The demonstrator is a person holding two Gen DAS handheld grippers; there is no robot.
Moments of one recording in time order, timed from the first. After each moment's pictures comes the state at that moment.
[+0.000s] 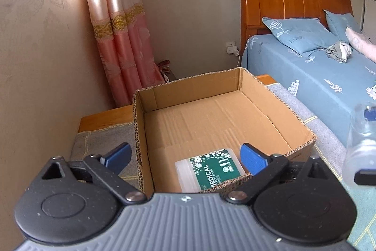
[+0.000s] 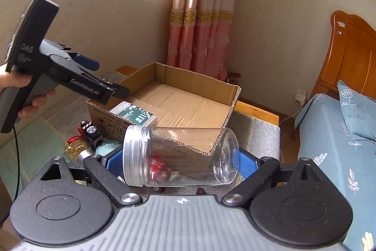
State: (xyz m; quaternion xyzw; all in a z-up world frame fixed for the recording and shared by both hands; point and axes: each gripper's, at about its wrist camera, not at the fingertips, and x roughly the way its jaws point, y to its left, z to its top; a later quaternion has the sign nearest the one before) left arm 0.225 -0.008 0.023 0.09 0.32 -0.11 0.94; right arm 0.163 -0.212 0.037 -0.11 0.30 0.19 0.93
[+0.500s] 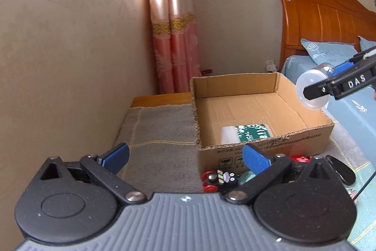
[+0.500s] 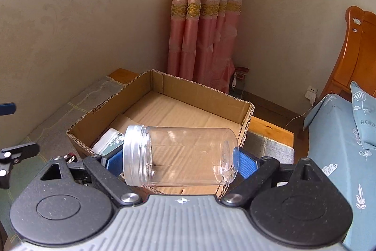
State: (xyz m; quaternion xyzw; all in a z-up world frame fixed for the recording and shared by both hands) left arm 0.147 0.041 0.015 0.04 0.28 0.01 0.96; right arm 0.265 -0.175 0.049 -0.11 0.34 0.20 0.91
